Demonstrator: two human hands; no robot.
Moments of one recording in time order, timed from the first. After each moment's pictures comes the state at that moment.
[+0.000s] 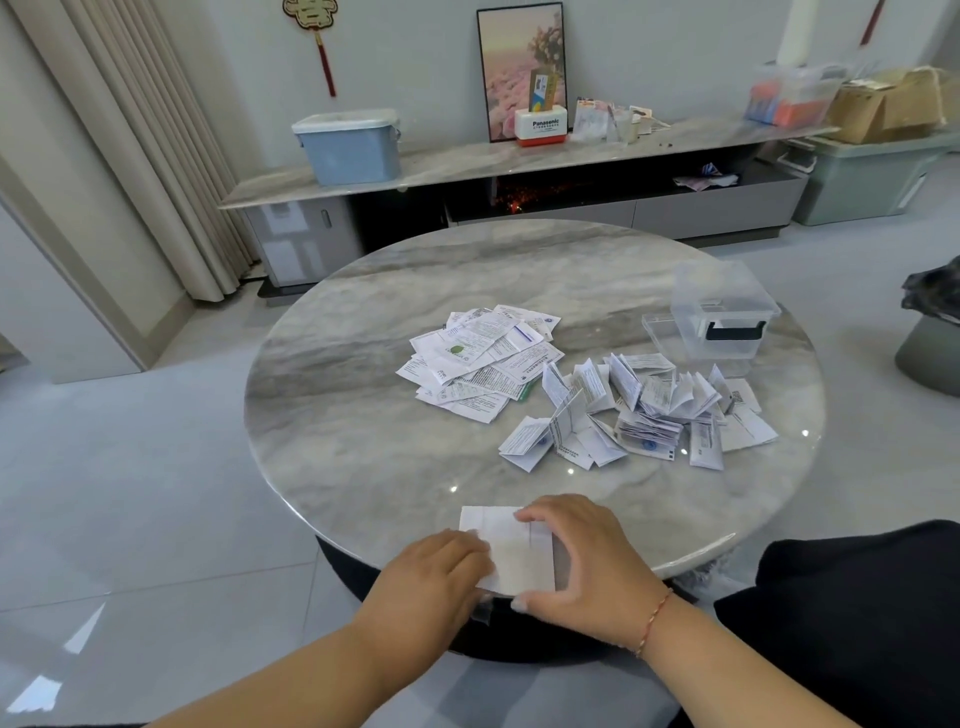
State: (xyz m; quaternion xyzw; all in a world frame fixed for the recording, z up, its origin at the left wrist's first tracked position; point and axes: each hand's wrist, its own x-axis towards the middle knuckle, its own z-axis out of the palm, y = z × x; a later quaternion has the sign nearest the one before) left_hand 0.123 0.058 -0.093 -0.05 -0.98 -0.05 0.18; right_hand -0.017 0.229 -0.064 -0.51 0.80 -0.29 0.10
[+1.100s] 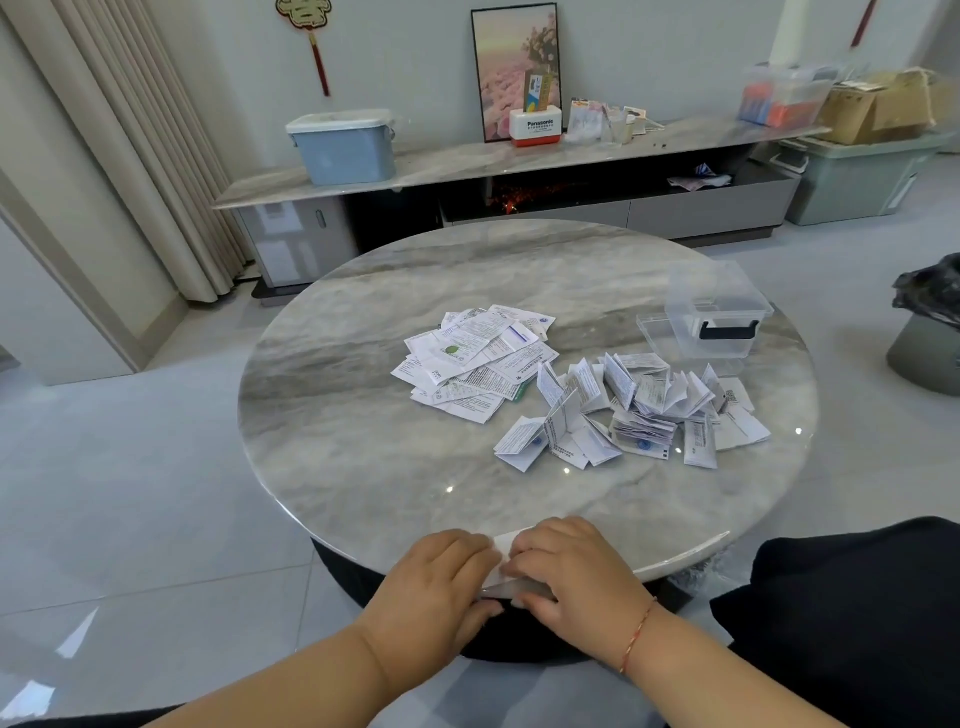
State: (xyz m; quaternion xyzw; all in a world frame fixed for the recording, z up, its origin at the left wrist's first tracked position) left_hand 0.119 0.065 -0.097 -0.10 -0.96 -0.03 0.25; right_hand -0.012 0.224 -0.082 -0.61 0.76 -0.23 0.02
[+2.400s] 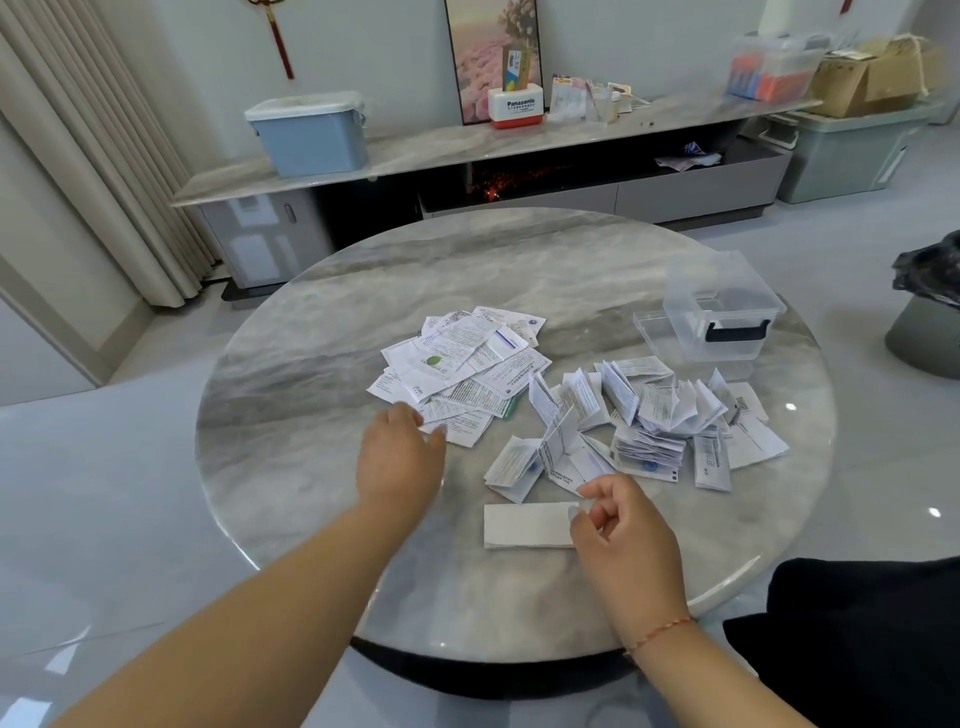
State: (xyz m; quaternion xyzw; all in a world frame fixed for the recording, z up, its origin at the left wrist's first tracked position) left_hand -0.009 -0.003 -0.043 0.42 -0.86 -0.23 0.17; right_hand -0.045 0.212 -0.054 -0.17 0.84 -0.51 0.06
